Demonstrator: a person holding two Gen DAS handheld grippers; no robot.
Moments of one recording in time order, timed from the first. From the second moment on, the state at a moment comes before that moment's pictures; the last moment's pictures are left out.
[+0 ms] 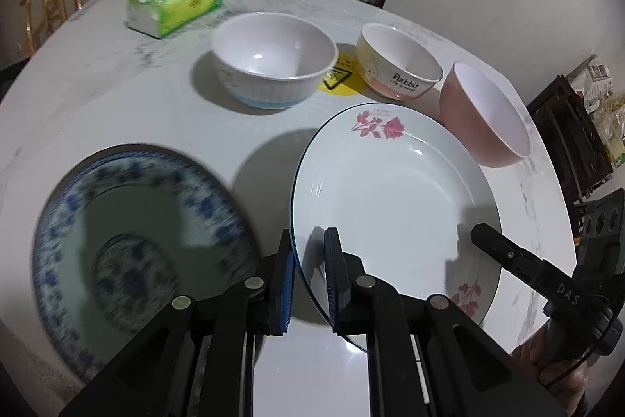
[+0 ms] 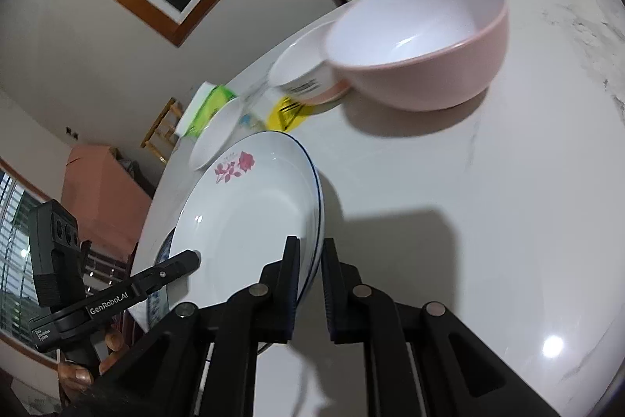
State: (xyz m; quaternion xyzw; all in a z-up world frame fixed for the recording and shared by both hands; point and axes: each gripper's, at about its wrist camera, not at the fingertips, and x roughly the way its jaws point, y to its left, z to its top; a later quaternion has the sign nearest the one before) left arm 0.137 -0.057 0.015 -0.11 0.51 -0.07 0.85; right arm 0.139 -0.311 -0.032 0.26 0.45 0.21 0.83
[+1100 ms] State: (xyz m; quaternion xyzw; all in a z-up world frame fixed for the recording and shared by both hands) left arm 0.055 0.091 0.007 -0.17 0.49 0.05 0.85; right arm 0.129 -0.140 -0.023 0.14 0.50 0.31 0.80
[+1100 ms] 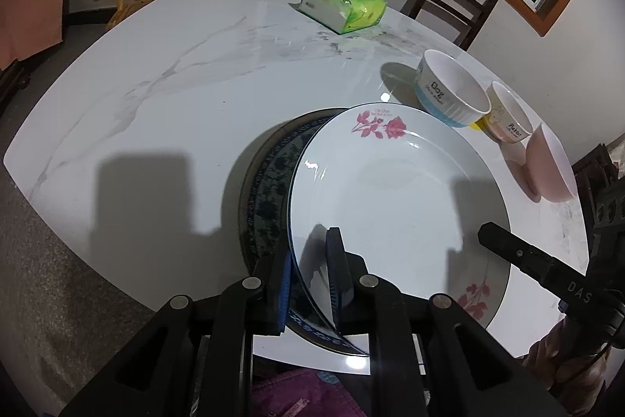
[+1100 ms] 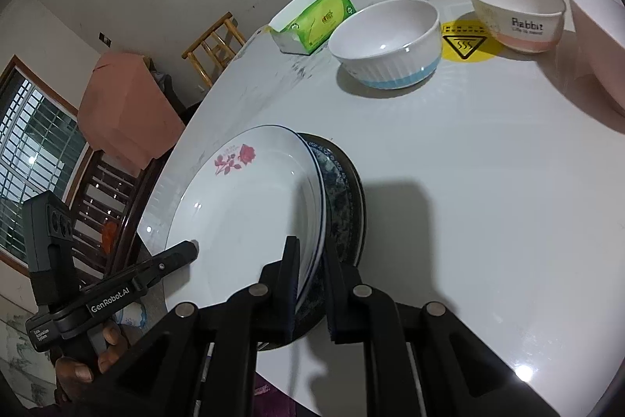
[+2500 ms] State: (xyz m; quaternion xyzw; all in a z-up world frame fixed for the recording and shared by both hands) left arm 0.062 0.103 -0.008 -0.16 0.49 0.06 0.85; right arm 0.138 -0.124 -0.037 0.11 0.51 0.30 0.80
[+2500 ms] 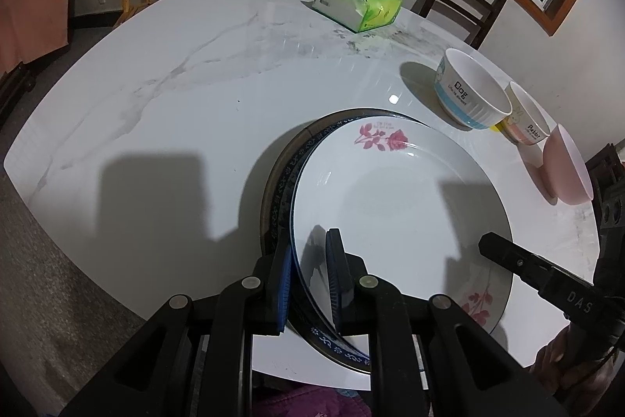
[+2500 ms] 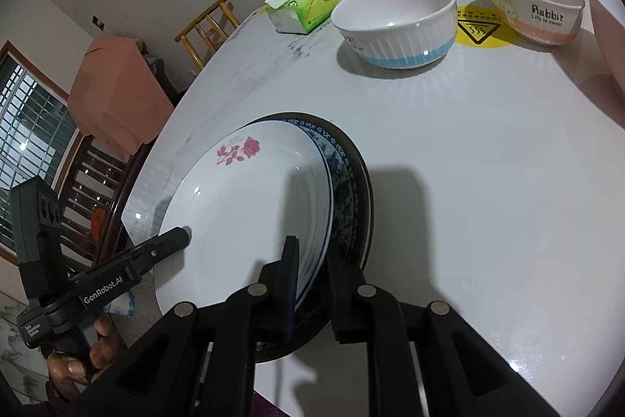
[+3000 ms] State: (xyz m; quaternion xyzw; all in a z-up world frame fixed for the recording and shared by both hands) left arm 0.061 0.103 0.003 -0.14 0.47 0.07 0.87; right arm 0.130 -0.115 -0.031 0.06 0.50 0.29 0.81
